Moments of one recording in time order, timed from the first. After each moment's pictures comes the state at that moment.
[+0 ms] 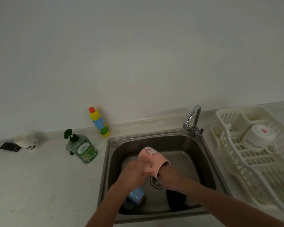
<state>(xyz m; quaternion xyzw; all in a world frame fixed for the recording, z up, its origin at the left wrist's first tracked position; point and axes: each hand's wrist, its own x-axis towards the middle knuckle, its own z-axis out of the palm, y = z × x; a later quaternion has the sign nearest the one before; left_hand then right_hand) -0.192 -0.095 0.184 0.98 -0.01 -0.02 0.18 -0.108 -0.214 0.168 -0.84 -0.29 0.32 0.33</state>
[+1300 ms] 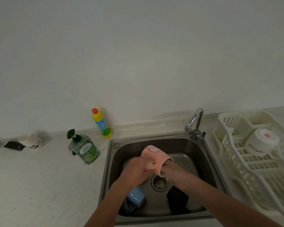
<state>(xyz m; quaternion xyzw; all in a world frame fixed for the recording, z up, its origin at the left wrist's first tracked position) -0.178 -0.093 0.188 0.99 0.00 0.00 0.17 -0.095 -0.236 0.172 -0.86 -0.42 0.15 0.25</state>
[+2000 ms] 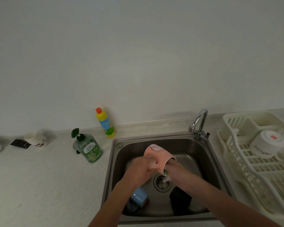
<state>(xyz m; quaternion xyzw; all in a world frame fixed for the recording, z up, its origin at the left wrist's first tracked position) -0.181 -0.094 0.192 0.98 -0.01 0.01 0.17 -0.100 -0.246 0.179 -0.80 -0.39 0.21 0.40</state>
